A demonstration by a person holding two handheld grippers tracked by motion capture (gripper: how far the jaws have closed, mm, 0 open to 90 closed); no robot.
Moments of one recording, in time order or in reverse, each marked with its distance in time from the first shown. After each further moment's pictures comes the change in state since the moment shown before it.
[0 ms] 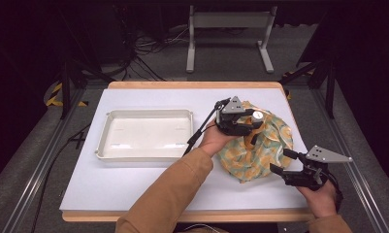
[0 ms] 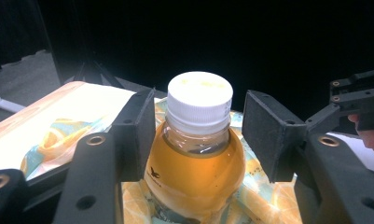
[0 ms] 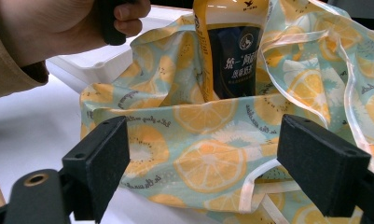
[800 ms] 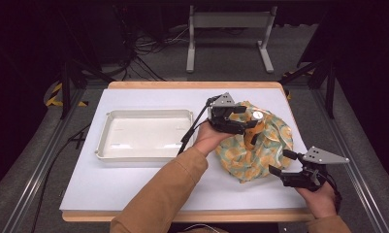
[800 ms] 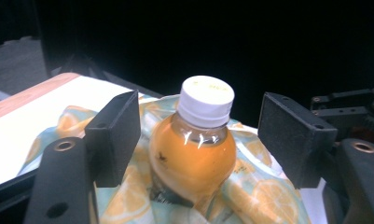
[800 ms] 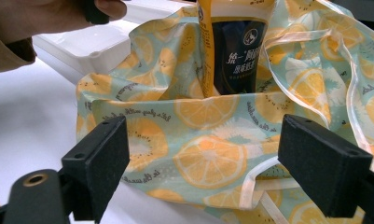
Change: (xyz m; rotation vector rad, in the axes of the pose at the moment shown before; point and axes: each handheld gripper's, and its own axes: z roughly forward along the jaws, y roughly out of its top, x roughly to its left) left arm 0.010 0.001 -0.019 -0.019 -0.051 -0.098; right arm 0.004 0.001 0.002 0.025 -0.022 -0.043
